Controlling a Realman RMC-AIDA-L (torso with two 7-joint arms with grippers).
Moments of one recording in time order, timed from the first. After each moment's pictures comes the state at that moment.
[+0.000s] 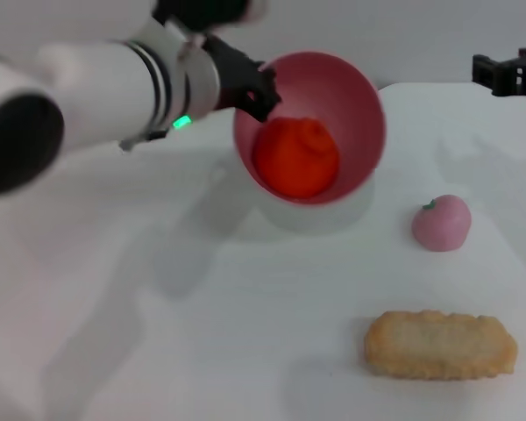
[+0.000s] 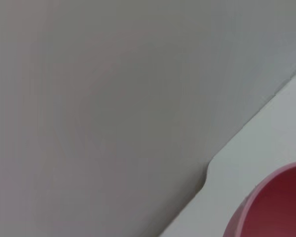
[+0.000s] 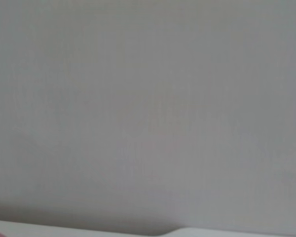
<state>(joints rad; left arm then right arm) -0.53 -2.06 1.86 1.46 -0.33 -0.70 0.29 0.15 2.08 -1.65 -1.80 0.22 0.84 0.10</state>
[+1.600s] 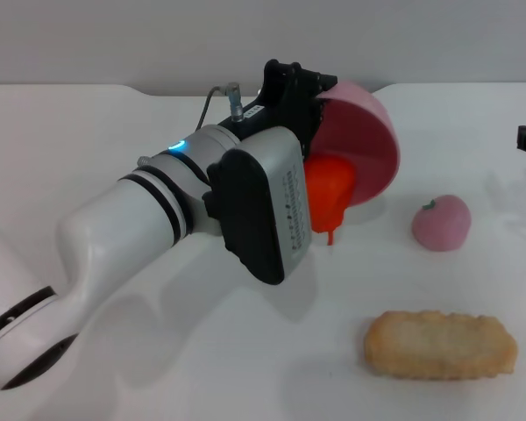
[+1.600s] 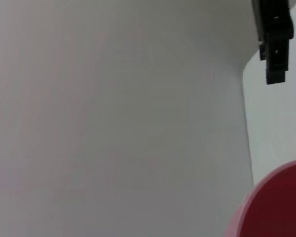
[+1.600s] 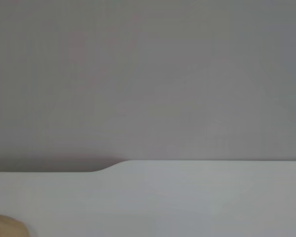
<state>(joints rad) -0.33 -2.07 2.13 1.22 0.10 0.16 0.78 0.08 2.08 -1.57 -1.62 0.31 0.76 0.00</state>
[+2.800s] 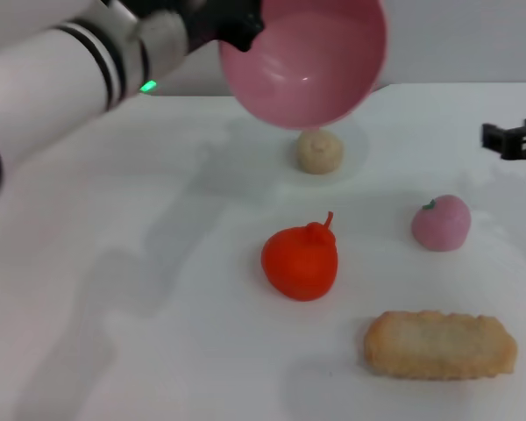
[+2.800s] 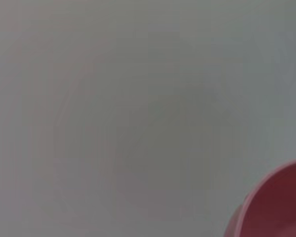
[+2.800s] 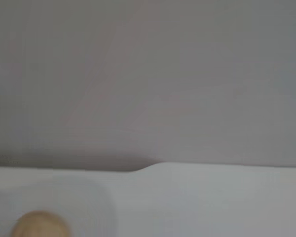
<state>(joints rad) -0.39 -2.07 1.80 1.53 -0.44 -0.41 0.52 0.12 2.07 -1.63 -1.63 0.32 0.78 0.00</state>
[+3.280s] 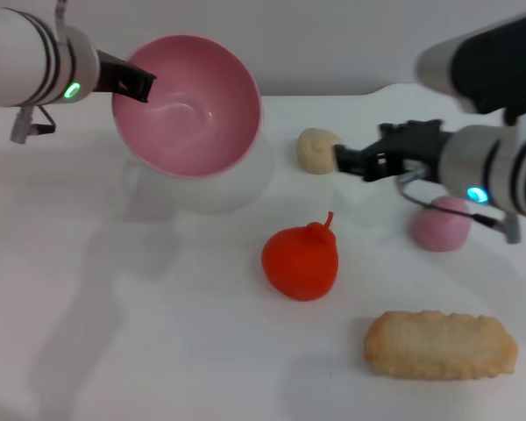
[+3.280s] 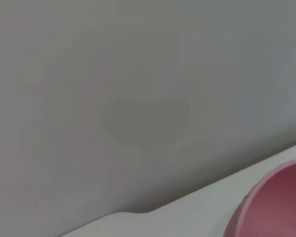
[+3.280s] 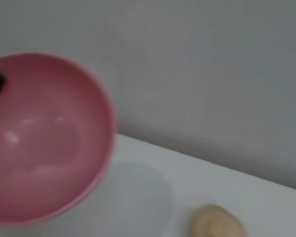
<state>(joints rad) -0.53 -2.06 1.65 1.56 -0.12 -1.08 -0.02 0.26 2.07 -1.87 -1.60 0.36 0.77 -0.02</state>
